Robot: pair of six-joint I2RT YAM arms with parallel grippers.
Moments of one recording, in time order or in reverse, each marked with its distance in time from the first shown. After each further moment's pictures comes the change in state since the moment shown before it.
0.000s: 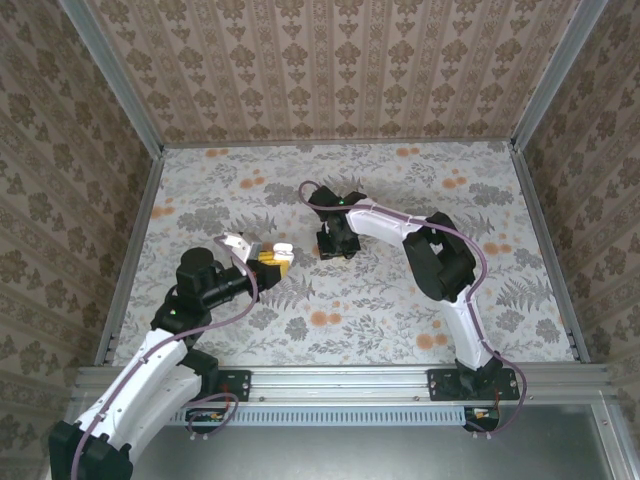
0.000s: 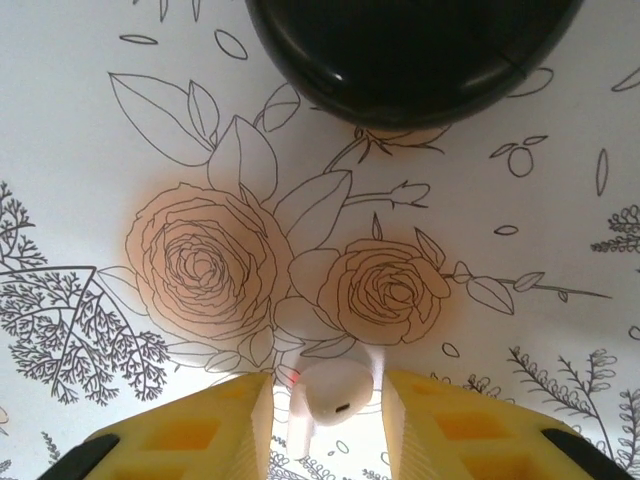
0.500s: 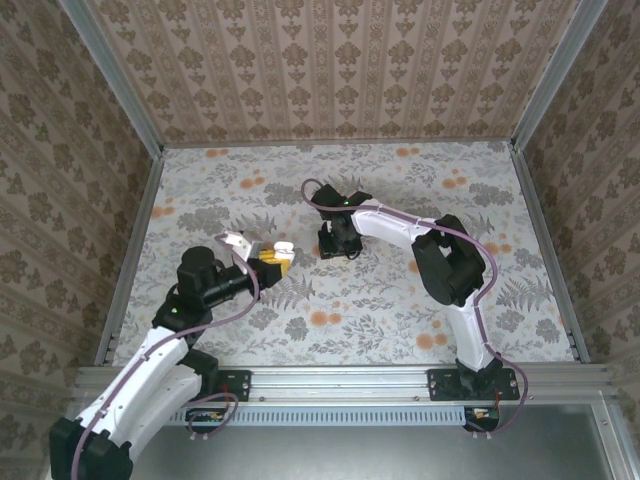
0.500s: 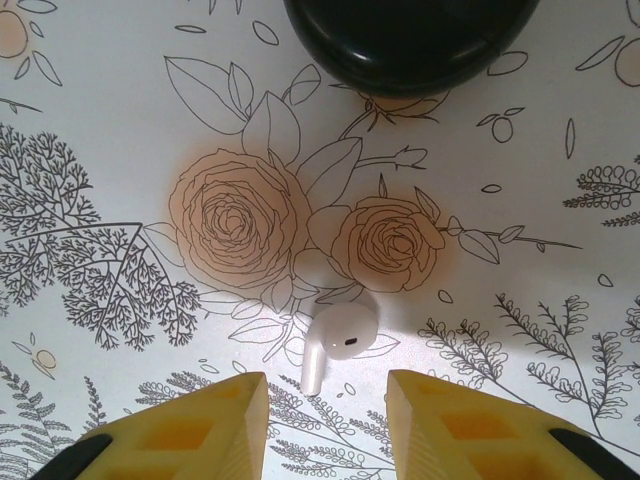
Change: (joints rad) left arm 0.000 0.016 0.000 0.025 0.000 0.000; right arm 0.000 -0.078 -0.061 0.026 -0.011 0.000
